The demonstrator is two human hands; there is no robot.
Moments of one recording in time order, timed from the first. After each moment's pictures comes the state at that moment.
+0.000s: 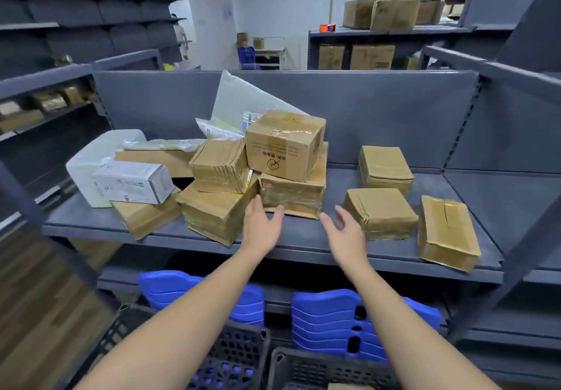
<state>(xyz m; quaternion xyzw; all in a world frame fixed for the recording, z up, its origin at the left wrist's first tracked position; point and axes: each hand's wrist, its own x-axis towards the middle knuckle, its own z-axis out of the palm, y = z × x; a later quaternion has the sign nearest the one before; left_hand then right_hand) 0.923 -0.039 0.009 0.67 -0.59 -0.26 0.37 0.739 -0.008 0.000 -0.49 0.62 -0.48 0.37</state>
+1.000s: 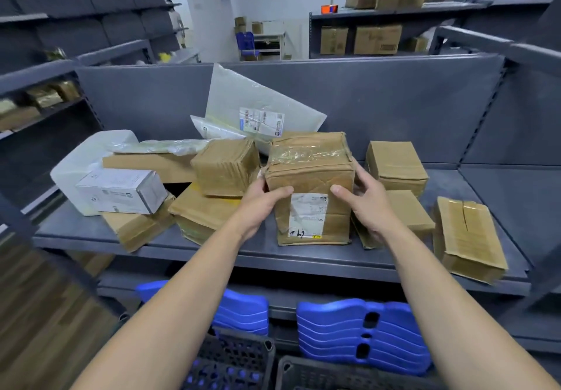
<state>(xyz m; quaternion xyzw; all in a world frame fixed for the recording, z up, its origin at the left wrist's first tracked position) 0.937 -0.091 0.061 0.47 -0.52 -0.54 0.46 0.699 -0.076 0.060 -0.56 0.50 -0.51 0.42</state>
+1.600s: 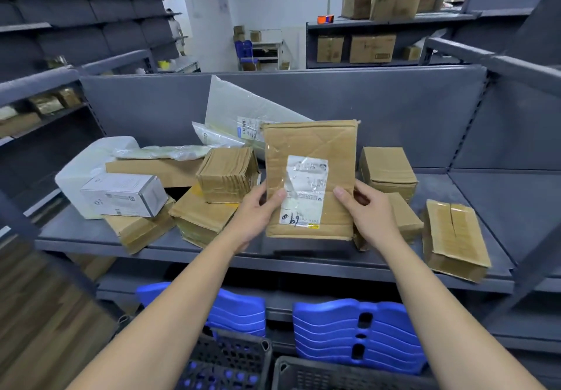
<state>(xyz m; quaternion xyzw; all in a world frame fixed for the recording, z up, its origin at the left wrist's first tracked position) 0.939 -0.049 0.075 0.49 -0.59 -0.46 0.45 0.699 -0.034 0.070 -0.56 0.51 -0.55 0.37</state>
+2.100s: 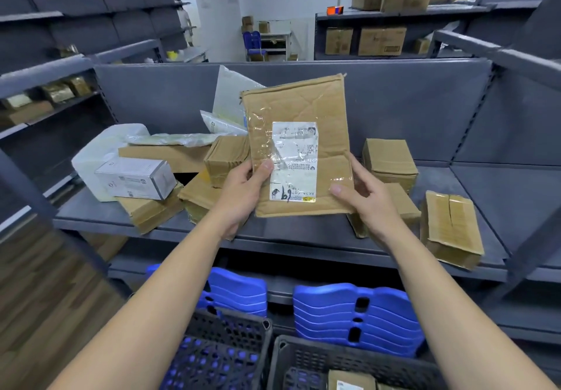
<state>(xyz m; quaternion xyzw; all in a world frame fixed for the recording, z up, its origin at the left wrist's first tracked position) 0.944 -0.006 0.124 0.50 -0.56 -0.41 0.52 0.699 -0.008 0.089 -0.60 0.40 -0.54 0.44</state>
